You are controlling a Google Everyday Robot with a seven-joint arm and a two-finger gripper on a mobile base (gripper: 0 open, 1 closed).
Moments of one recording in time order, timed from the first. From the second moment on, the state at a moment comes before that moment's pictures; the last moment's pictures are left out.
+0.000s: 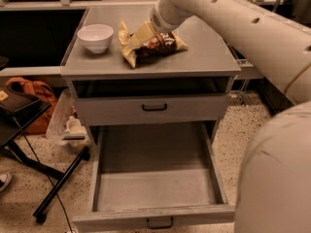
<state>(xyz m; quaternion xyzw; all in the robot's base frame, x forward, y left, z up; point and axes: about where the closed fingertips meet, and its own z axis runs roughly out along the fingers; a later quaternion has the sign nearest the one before) 0.784 -0.005 0.924 -0.34 0.85 0.04 0.41</state>
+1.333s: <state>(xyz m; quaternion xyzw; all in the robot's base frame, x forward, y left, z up) 0.843 0.051 0.864 -0.34 0.86 0.15 0.36</state>
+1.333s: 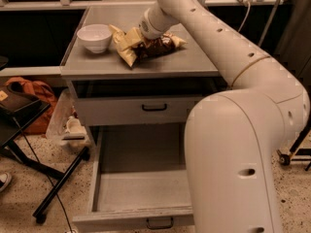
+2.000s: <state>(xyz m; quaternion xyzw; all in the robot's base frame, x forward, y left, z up) 0.843 0.049 0.862 -0.33 0.86 0.16 0.36</state>
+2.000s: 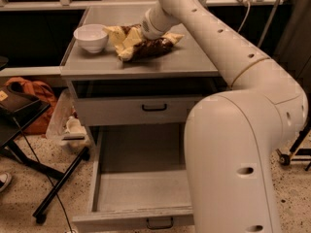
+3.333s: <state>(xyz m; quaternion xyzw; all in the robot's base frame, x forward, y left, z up) 0.735 -0.041 0.891 -0.26 0.83 0.17 0.47</state>
